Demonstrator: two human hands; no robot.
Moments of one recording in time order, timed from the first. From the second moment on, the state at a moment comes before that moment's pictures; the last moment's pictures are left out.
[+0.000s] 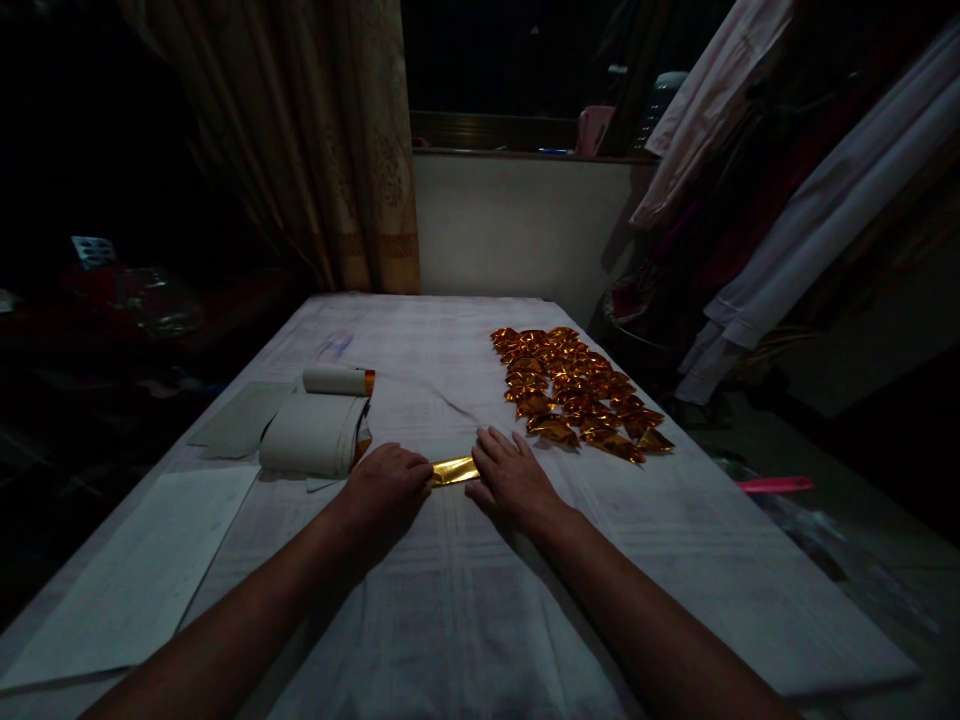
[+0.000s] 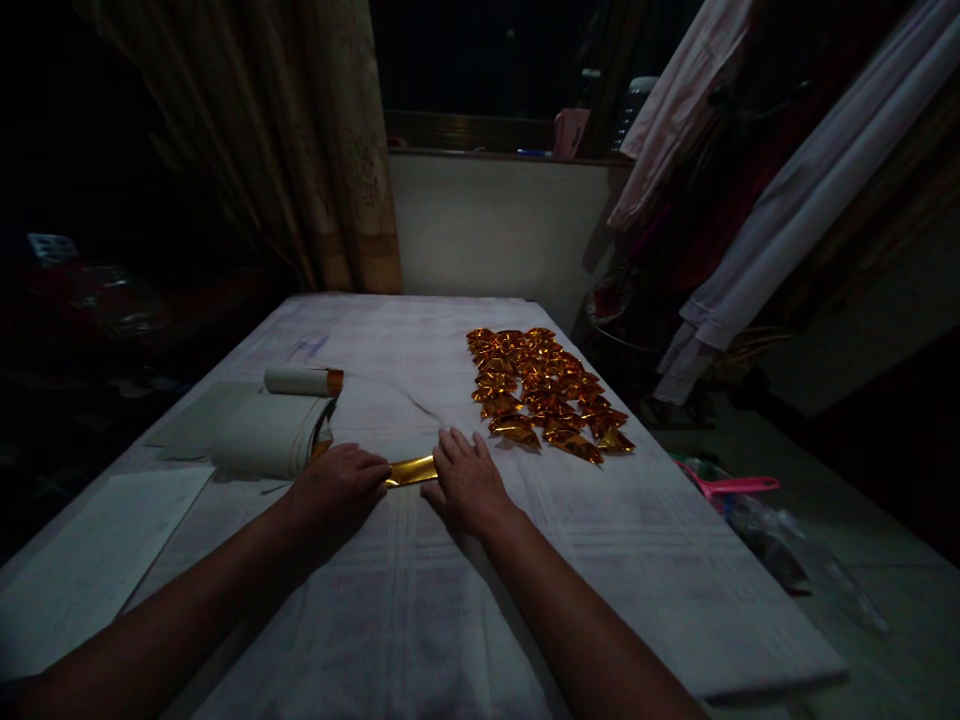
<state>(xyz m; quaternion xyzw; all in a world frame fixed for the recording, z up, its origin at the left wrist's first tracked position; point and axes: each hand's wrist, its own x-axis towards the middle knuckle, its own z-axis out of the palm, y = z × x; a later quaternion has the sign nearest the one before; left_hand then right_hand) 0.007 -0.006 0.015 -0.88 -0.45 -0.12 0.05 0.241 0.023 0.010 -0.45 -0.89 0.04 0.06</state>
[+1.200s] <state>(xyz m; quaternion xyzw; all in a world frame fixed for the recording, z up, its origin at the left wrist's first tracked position) 0.030 -0.015 0.000 -0.78 -0.55 -0.26 -0.13 0.221 0.005 -0.003 -0.48 -0.82 0.19 0.26</state>
